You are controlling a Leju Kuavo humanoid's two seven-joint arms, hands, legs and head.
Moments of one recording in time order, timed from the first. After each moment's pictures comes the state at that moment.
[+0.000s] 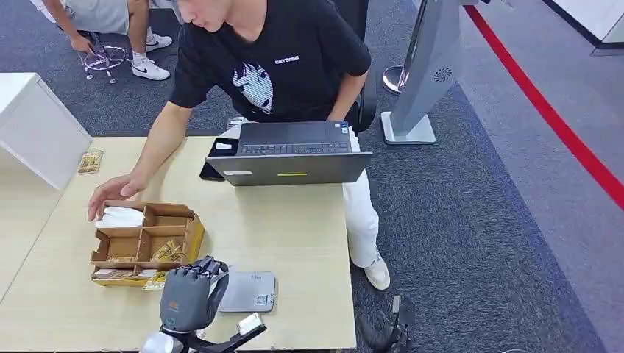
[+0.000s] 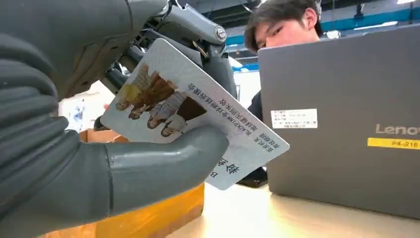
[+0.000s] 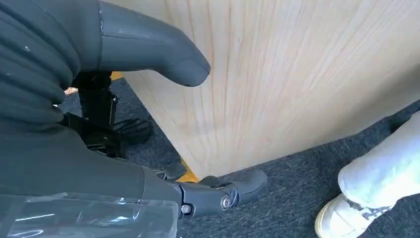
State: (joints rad) left arm 0.03 -0.09 -0.43 -1.23 -1.30 0.62 -0.30; right arm -0.21 0.18 -0.08 -0.26 -0.39 -0.13 -0.48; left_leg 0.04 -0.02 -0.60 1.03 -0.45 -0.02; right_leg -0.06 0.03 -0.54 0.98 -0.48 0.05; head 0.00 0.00
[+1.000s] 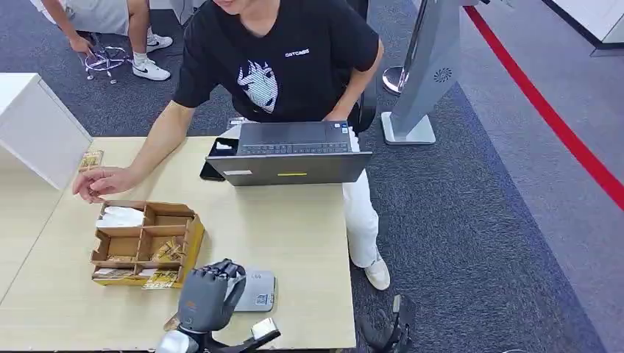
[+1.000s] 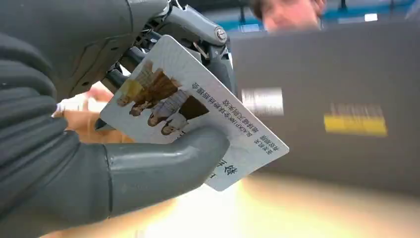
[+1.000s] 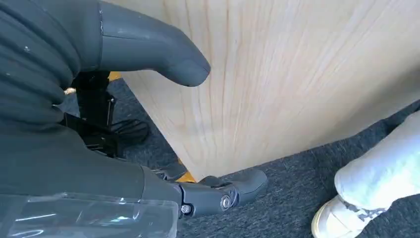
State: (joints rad) left arm 0.01 -0.12 -0.51 -1.03 -1.21 0.66 -0.31; right arm -0.21 0.18 -0.13 -0.26 -0.35 -0.12 -0.49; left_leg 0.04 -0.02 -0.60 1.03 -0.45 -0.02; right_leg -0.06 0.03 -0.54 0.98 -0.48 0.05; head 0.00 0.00
